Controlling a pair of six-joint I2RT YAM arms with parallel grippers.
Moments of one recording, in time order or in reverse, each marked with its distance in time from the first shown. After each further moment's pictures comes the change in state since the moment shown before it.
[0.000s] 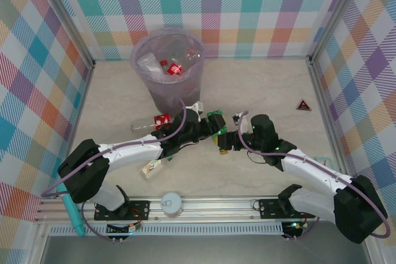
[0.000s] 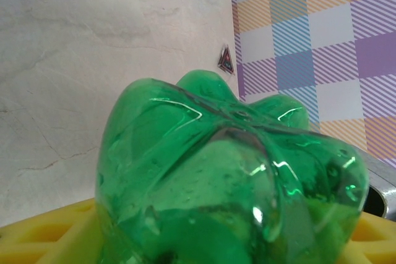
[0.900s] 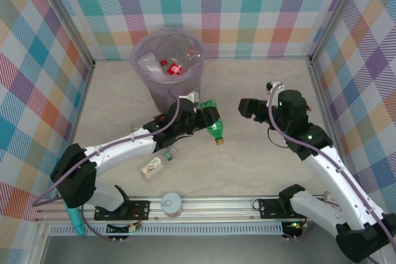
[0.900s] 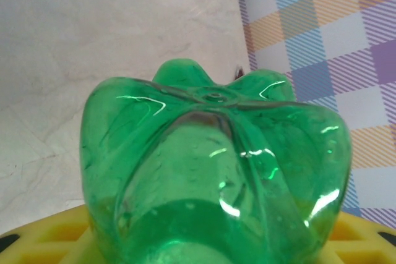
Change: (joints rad) left arm 0.055 -0.087 0.122 -0.245 -0.047 0.179; right arm -0.152 -0.129 0.485 -0.510 0.437 -0.006
